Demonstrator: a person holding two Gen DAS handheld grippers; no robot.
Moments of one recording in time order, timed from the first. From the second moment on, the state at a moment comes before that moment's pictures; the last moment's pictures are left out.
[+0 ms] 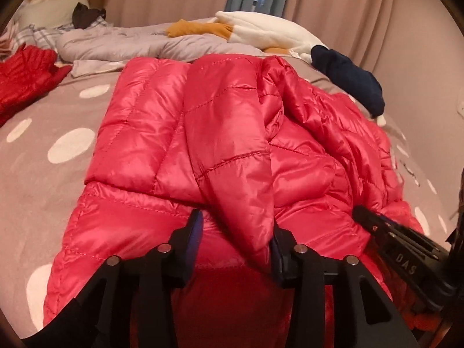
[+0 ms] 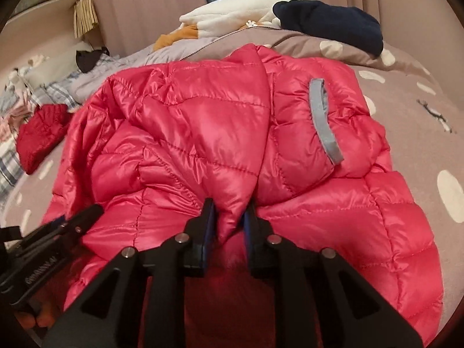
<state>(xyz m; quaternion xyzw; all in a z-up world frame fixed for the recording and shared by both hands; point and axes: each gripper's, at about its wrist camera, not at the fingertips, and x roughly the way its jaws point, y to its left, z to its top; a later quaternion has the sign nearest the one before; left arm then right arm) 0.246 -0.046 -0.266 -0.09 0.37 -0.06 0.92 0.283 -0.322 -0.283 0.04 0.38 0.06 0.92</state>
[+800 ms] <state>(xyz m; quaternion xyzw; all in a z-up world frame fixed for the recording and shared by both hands) 0.255 -0.043 -0.271 -0.08 0.38 -0.01 0.92 0.282 -0.330 -0.286 0.05 0.39 0.01 0.92</state>
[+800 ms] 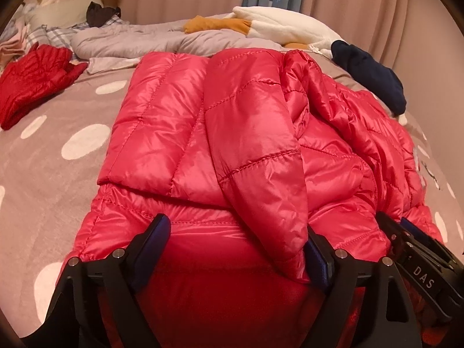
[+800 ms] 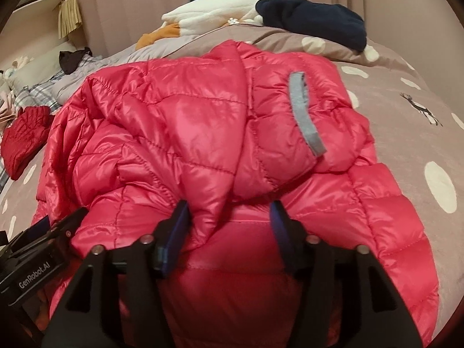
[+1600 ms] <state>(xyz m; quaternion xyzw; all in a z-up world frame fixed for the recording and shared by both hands) 0.261 -0.044 -0.274 -0.08 0.40 0.00 0.91 0.298 -0.344 -0.295 0.05 0.42 -0.04 0.91</state>
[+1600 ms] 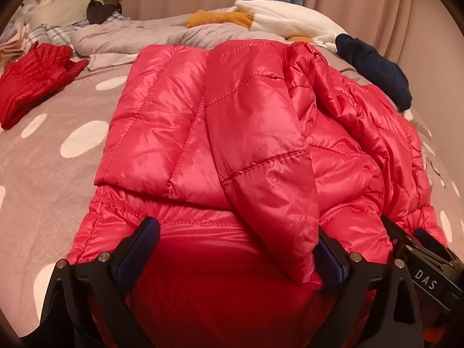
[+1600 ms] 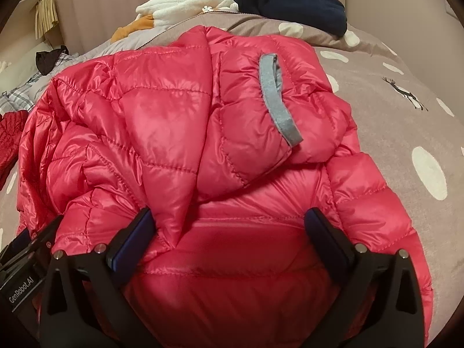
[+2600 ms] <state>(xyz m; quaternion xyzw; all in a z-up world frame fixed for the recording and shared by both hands) 0.063 0.089 -0.262 -0.31 0.33 0.11 0.88 0.072 -0.449 -0.236 0.20 0.30 -0.09 0.93</state>
